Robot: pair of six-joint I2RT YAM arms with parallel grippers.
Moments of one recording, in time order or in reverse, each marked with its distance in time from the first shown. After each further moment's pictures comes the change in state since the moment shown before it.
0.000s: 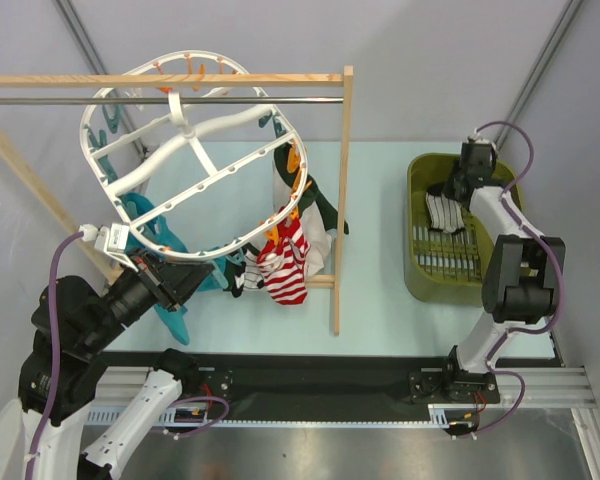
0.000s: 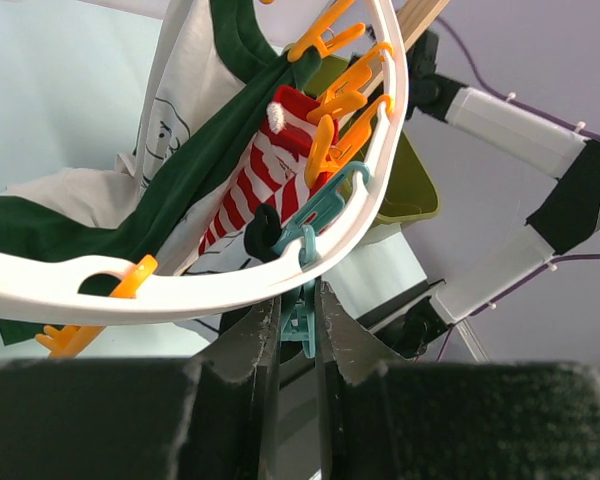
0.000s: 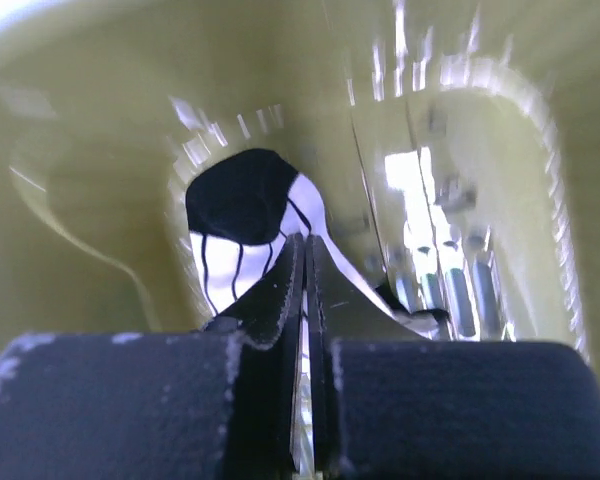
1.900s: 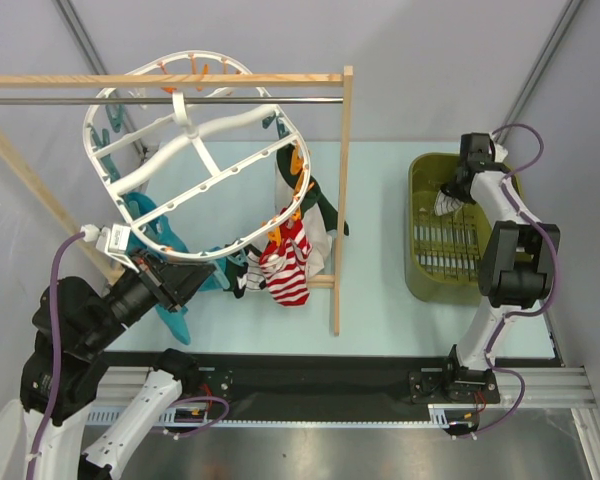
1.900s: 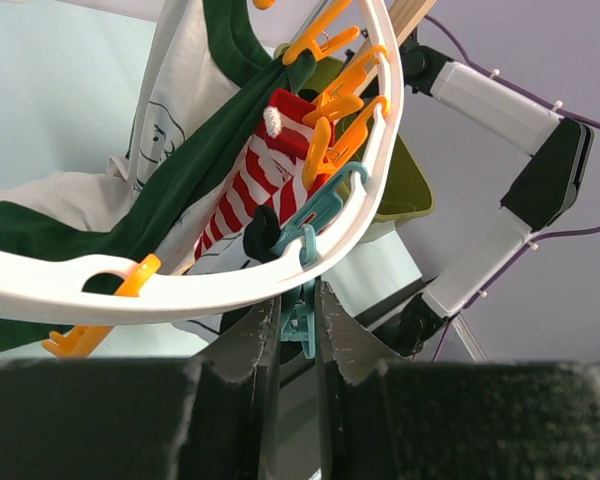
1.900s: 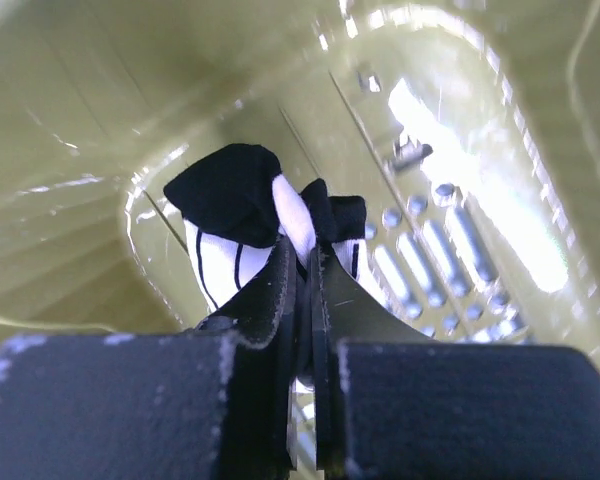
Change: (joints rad) left arm 0.000 -0.008 -0.016 0.022 0.018 -0.002; right arm -0.013 0.122 0.154 -0.267 0.156 0.264
